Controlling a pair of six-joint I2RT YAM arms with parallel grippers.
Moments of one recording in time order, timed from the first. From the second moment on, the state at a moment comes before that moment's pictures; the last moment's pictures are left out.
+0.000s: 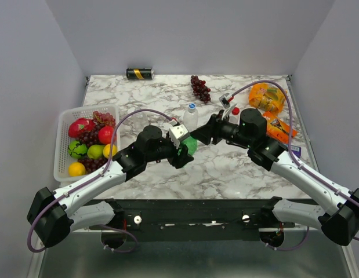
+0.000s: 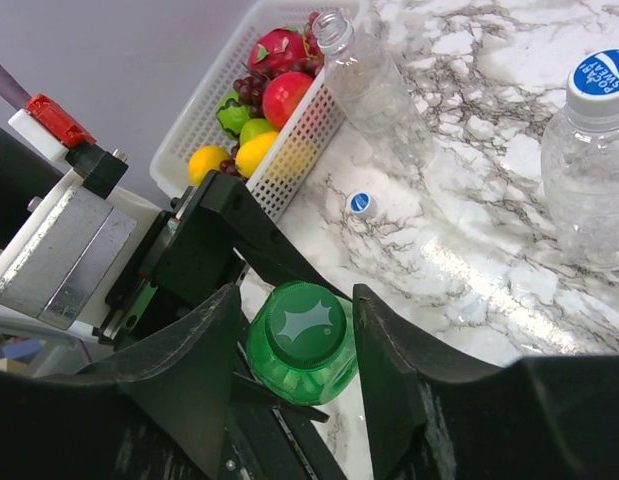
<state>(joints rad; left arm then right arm) -0.79 1.08 0.75 -0.04 0.35 -0.04 0.69 1.10 0.94 -0.02 -0.33 0.50</state>
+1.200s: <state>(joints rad) -0.79 1.06 0.77 -0.14 0.99 0.03 0.65 0.97 0.79 0.23 -1.02 0.20</state>
